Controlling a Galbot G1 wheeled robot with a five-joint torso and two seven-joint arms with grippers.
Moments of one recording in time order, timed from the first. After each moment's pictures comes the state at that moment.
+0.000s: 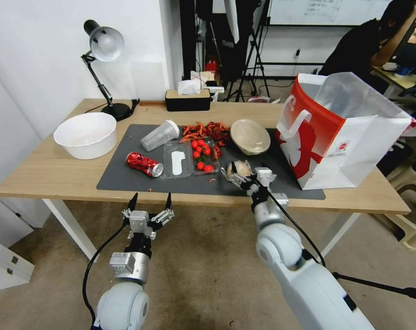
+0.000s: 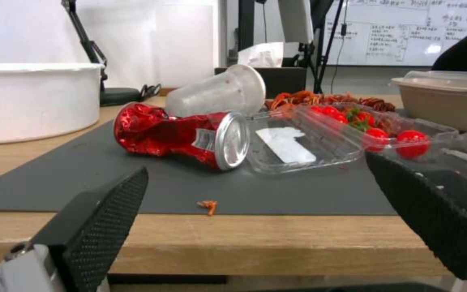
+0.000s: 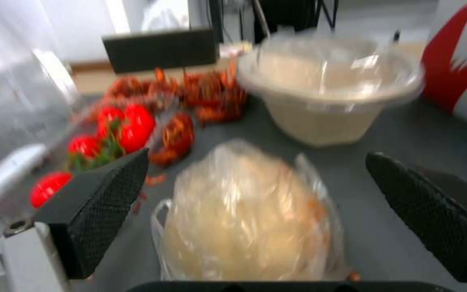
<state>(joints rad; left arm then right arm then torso) 1.56 -1.50 -0.46 -2.00 -0.10 -0.14 -0.02 -1.02 1.25 0.05 1.85 0.44 -0.23 0.46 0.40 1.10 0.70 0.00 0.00</state>
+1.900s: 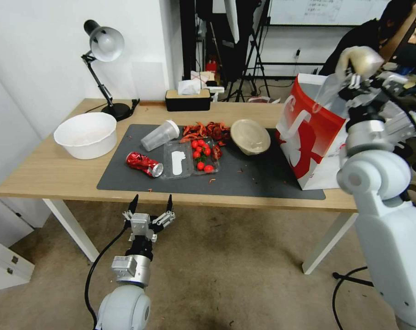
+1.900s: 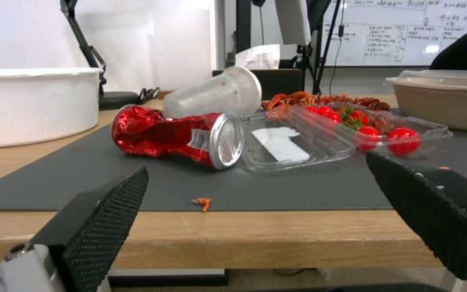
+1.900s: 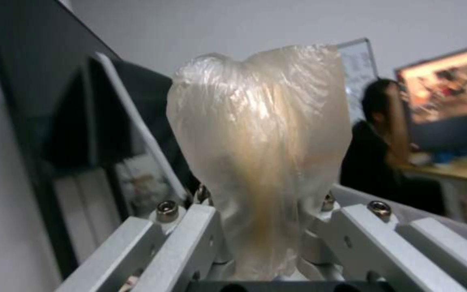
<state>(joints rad) 1.56 -1.50 -0.46 -1.99 -0.10 -0.16 -0.03 -1.04 1.23 0.14 1.96 0.46 -0.10 0.29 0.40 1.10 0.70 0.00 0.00</state>
